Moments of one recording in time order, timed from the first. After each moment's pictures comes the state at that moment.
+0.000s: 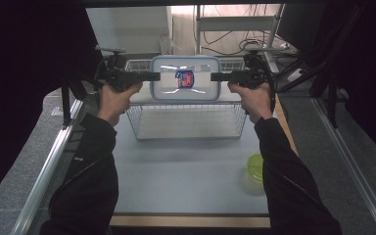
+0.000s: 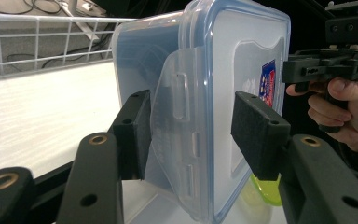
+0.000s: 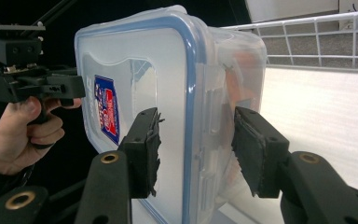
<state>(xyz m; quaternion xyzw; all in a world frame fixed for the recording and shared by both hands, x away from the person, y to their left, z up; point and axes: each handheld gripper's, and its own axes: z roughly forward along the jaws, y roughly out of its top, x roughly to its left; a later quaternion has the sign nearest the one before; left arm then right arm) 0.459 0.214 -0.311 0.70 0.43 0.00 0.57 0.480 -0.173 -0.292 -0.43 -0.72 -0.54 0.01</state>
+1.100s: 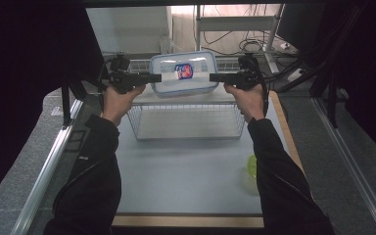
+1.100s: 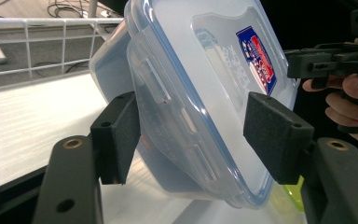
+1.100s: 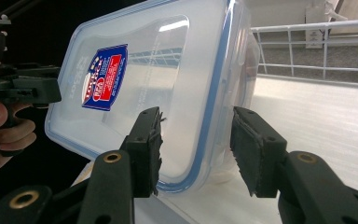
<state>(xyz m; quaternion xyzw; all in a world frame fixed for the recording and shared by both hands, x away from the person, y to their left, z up) 0.465 0.209 -0.322 0.71 0.43 0.06 0.55 0.488 -0.164 -0.307 -0.43 -0.73 -0.53 -0.05</state>
